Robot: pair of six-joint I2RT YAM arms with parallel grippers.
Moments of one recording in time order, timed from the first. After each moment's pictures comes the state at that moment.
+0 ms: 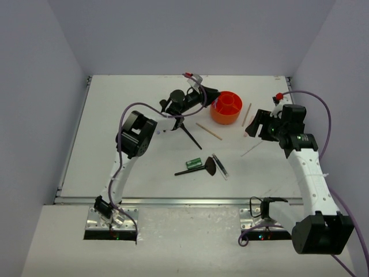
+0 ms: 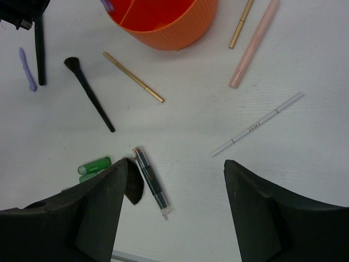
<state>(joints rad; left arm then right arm) -0.52 2.40 1.63 1.03 0.47 -0.37 -0.05 1.04 0.89 -0.55 -0.25 0.22</state>
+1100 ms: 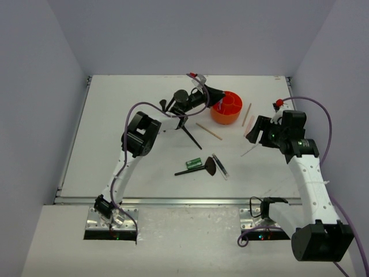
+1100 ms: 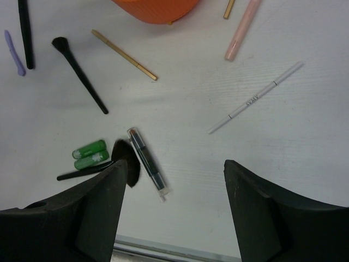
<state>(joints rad) -0.53 2.50 1.76 1.05 0.54 -0.41 -0.05 0.97 0.85 -0.63 -0.24 0.23</state>
